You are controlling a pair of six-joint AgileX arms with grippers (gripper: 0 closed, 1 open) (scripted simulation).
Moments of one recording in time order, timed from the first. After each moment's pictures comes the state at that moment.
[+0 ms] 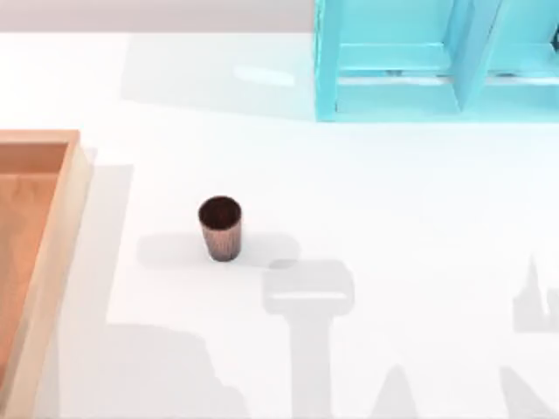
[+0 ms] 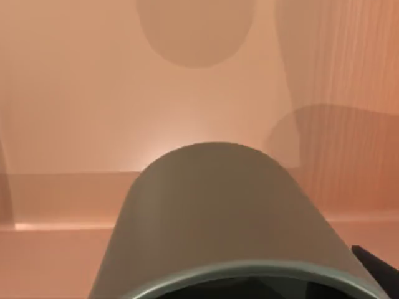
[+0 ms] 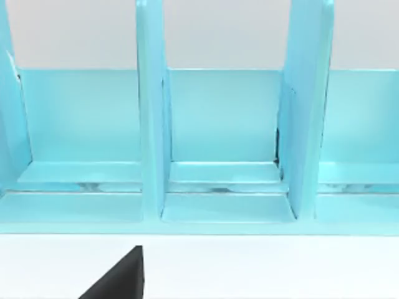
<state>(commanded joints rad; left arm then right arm) 0.34 1.41 1.07 -1.23 0.06 0.36 0.00 0.00 0.00 0.00 0.00 0.00</state>
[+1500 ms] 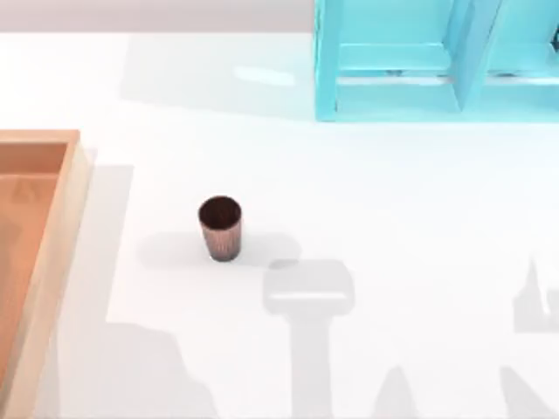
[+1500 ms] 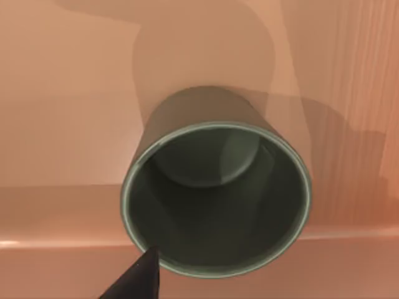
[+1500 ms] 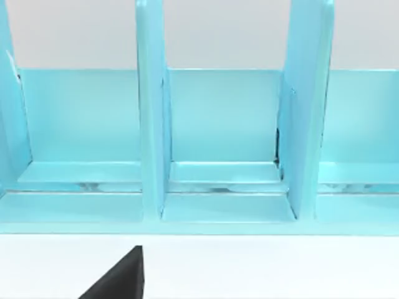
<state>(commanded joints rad) 0.35 1.42 1.00 -1.15 0.06 0.37 0.00 0.00 0.00 0.00 0.00 0.00</state>
